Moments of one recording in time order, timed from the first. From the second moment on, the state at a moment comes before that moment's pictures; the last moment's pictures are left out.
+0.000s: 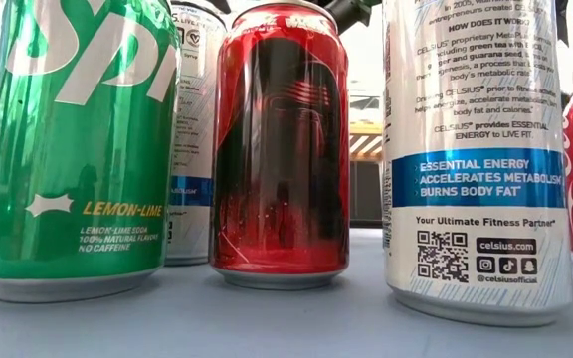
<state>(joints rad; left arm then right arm) 0.49 1.66 2.35 -1.41 -0.02 0.36 -0.46 2.00 2.11 -0.79 -0.34 -0.38</state>
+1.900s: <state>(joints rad) 0.49 1.66 2.35 -1.39 -0.04 0.40 -0.77 1.36 1.64 -1.11 -0.07 -0.29</state>
